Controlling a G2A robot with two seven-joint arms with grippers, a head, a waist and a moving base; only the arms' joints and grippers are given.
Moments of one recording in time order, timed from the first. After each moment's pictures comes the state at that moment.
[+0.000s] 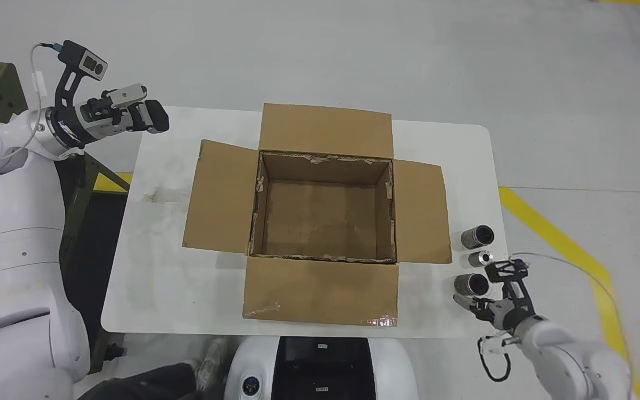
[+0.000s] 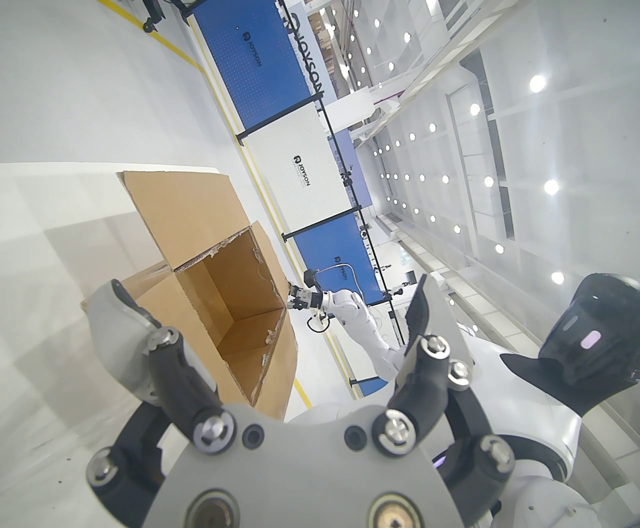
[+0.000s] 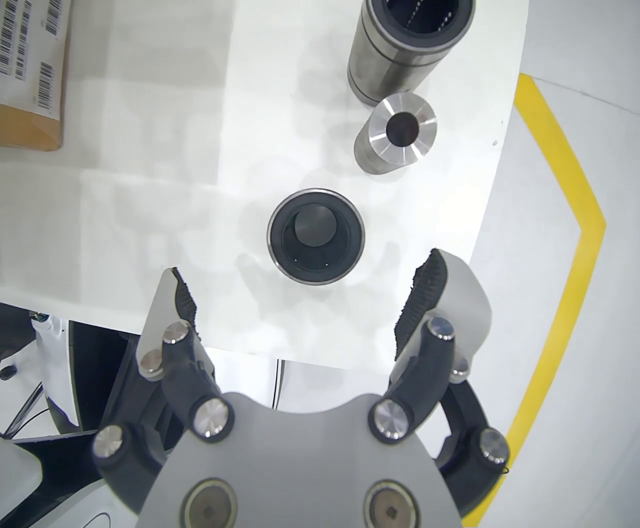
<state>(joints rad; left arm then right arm) 0.80 -0.92 -1.71 -1.13 -0.47 -0.25 -1.53 -2.01 -1.15 1.77 -2.06 -1.04 -0.17 0.82</state>
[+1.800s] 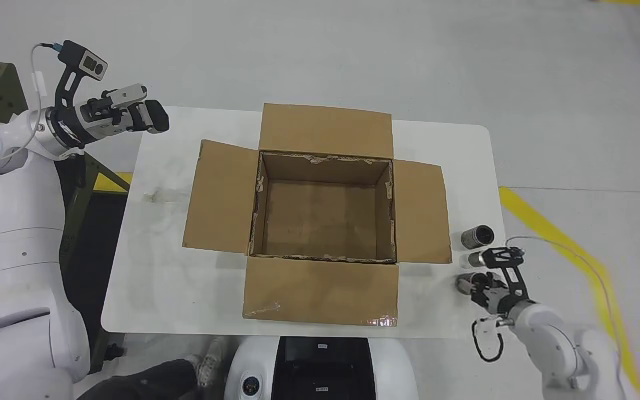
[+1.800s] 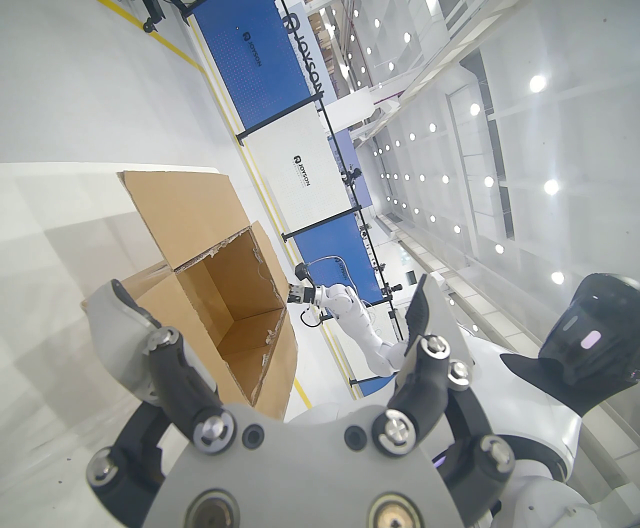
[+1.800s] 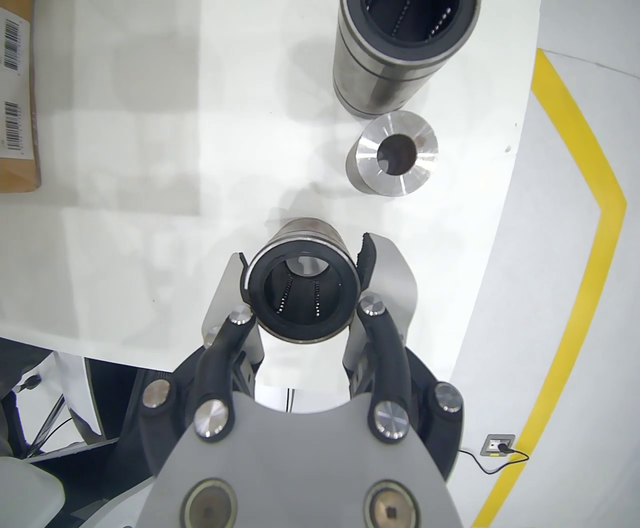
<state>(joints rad) 0.80 -0.92 -1.71 -1.13 -0.47 -0.25 -1.53 -1.91 -1.14 1.73 -2.00 -0.99 -0.11 0.87</state>
